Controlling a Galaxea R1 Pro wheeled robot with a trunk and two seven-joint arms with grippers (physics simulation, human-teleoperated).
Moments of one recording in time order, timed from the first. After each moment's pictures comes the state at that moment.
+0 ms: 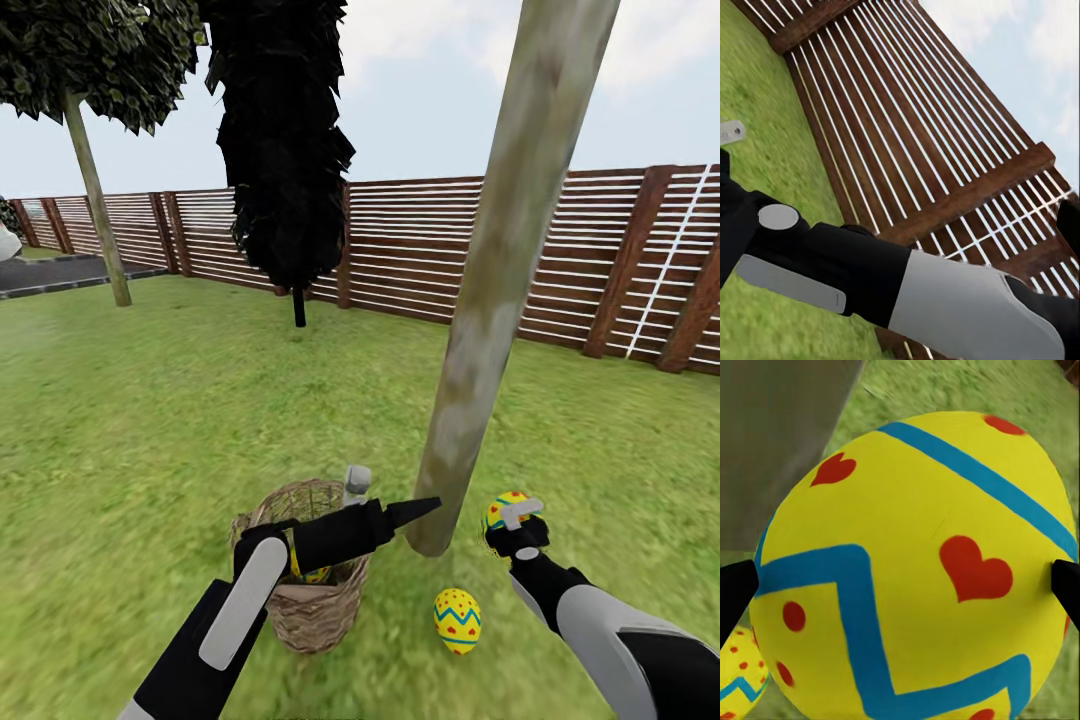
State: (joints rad) left arm -0.43 -0.09 -0.37 -1.42 1.00 0.81 -0.44; right arm -0.85 -0.09 -0.05 -0.08 0.40 -0.10 -0.24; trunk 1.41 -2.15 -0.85
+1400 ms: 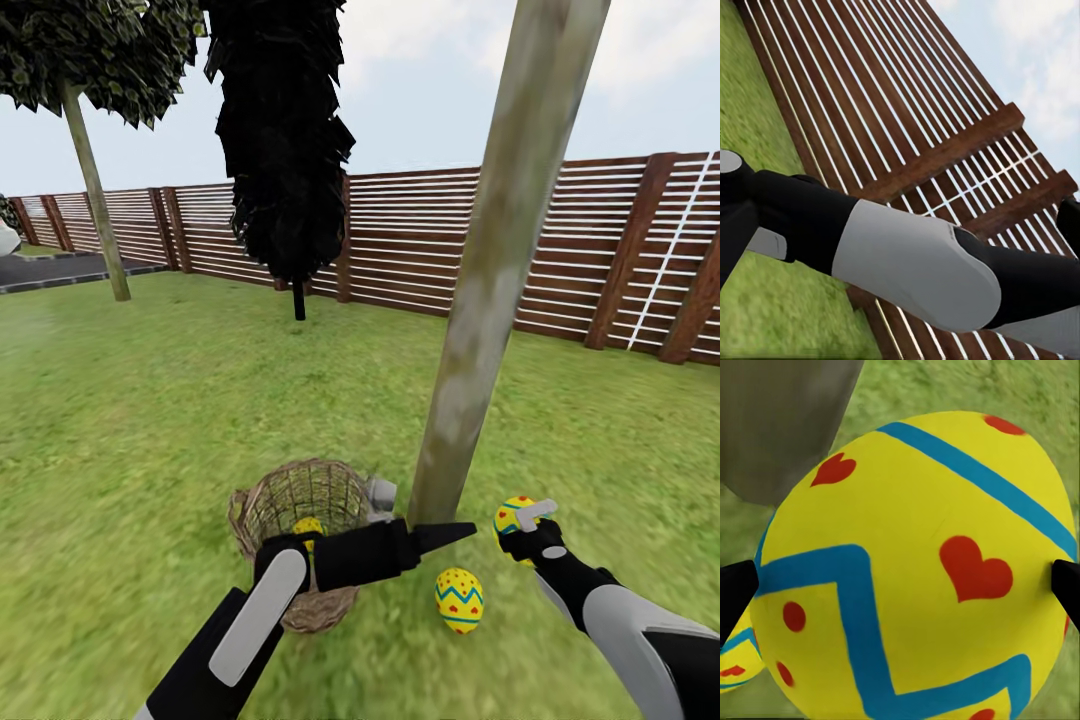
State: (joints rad) left arm -0.43 -0.09 -0.50 -1.43 1.10 0.82 -0.44; right arm -0.85 -0.17 -0.05 -0.08 0.39 -0.09 -0.05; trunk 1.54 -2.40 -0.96
